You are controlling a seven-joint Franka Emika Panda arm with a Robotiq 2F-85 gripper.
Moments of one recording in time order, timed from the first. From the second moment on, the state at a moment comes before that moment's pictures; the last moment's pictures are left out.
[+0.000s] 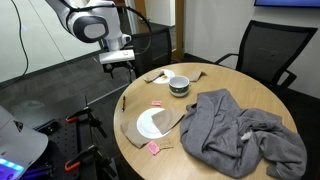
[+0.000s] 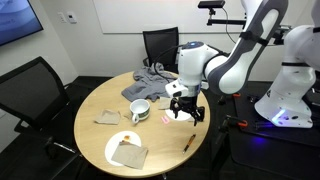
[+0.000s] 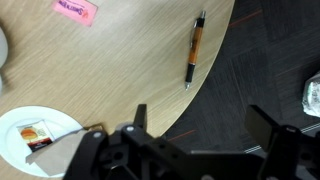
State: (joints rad) arm 0.15 0.21 0.25 -2.57 0.17 2.79 -1.09
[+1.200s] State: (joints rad) arm 0.12 0.42 0.28 -2.57 -0.11 2.98 -0.95
